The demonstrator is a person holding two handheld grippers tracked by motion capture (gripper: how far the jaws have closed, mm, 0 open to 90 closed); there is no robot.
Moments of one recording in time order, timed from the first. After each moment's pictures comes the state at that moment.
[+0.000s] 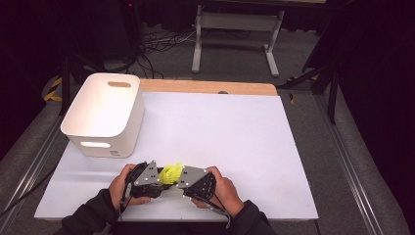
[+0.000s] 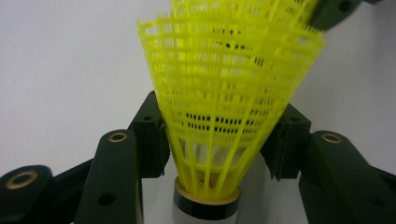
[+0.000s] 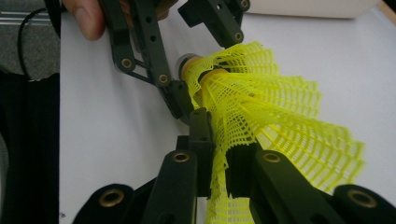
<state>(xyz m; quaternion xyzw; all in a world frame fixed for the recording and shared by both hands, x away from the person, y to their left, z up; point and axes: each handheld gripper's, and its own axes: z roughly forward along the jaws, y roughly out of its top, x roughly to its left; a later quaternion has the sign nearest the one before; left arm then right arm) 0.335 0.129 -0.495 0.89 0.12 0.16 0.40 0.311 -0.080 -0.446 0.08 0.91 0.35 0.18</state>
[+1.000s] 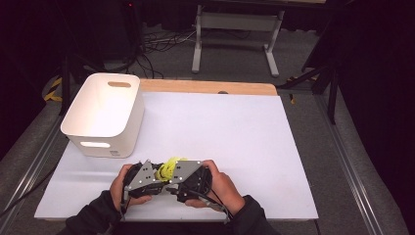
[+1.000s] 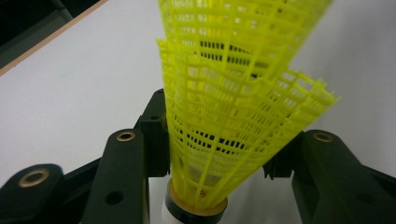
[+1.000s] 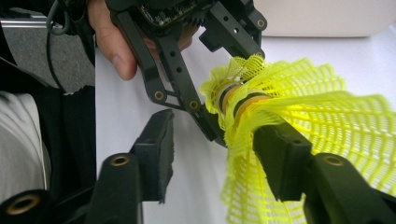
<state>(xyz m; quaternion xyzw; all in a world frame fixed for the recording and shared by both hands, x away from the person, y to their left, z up) 0.326 0.133 -0.488 0.84 0.13 0.22 0.47 0.309 -0.067 -0.412 0.06 0.92 0.35 0.15</state>
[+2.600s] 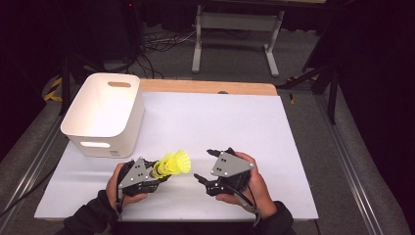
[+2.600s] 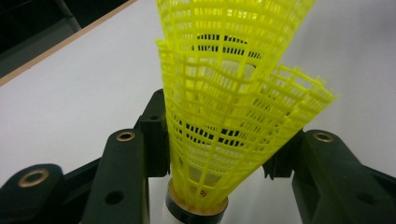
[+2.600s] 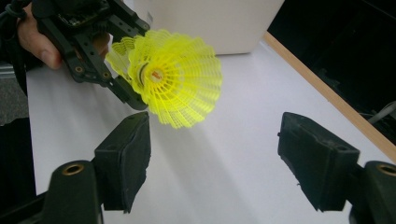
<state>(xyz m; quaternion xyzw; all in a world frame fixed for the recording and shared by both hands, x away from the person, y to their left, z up) 0.328 0.147 -0.486 0.82 0.15 0.21 0.51 0.301 -0.150 -0.386 0.14 0.85 0.43 0.26</state>
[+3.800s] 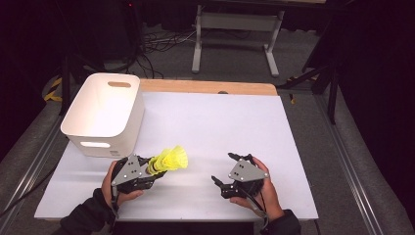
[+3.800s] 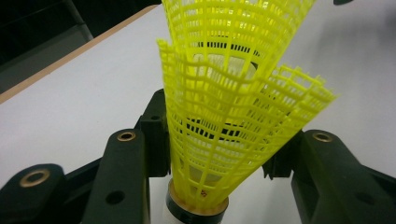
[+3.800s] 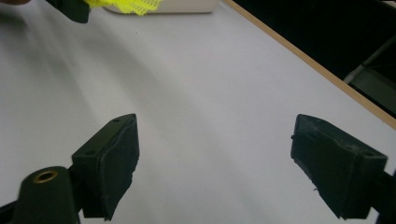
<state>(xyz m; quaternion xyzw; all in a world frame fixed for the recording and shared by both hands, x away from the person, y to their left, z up) 0.331 0.159 -0.478 0.81 0.16 0.22 0.52 0.307 -0.193 -0.437 0.21 0.83 0.41 0.30</state>
